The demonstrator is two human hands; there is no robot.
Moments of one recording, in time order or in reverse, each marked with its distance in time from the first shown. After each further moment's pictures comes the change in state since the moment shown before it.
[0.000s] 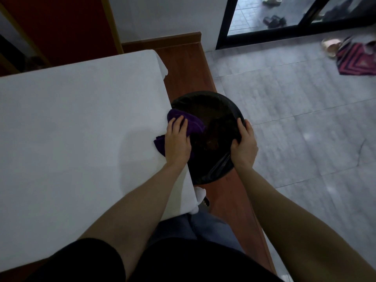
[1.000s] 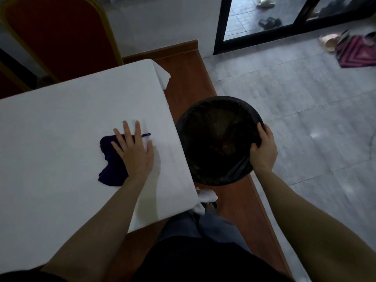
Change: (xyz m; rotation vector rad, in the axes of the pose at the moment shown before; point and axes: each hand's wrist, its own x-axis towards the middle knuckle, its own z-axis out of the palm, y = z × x) left_hand -0.033 -0.081 -0.064 0.281 0.103 -0.215; right_hand -0.001 0.058 -0.030 0.050 0.100 0.059
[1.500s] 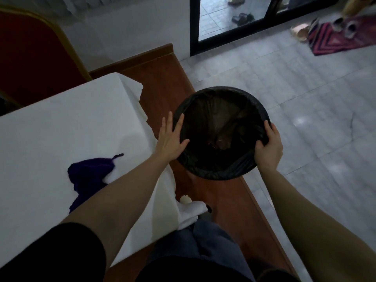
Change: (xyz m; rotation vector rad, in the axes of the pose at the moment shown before) left_hand 0.060 0.155 0.058 -0.111 -0.476 0.463; right_hand 0.050 0.047 -0.031 0.112 0.170 0.114
